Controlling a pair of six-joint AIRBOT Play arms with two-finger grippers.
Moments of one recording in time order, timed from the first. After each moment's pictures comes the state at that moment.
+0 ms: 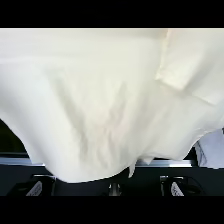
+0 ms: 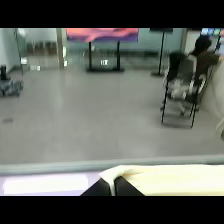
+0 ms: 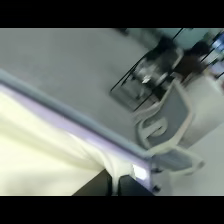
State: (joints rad) left arm 0.15 -0.84 1.85 1.27 -1.13 -1.47; right arm -0.23 -0.89 1.83 -1.32 1.23 0.82
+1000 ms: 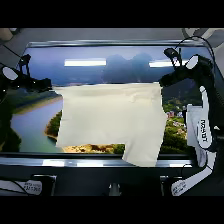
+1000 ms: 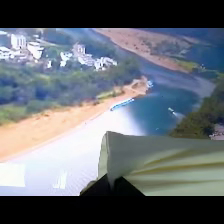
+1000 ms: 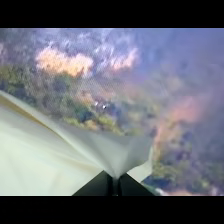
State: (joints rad) left arm 0.14 -1.58 1.51 1.26 -1.07 -1.46; right arm -0.08 -1.80 1.82 -1.31 1.19 0.96
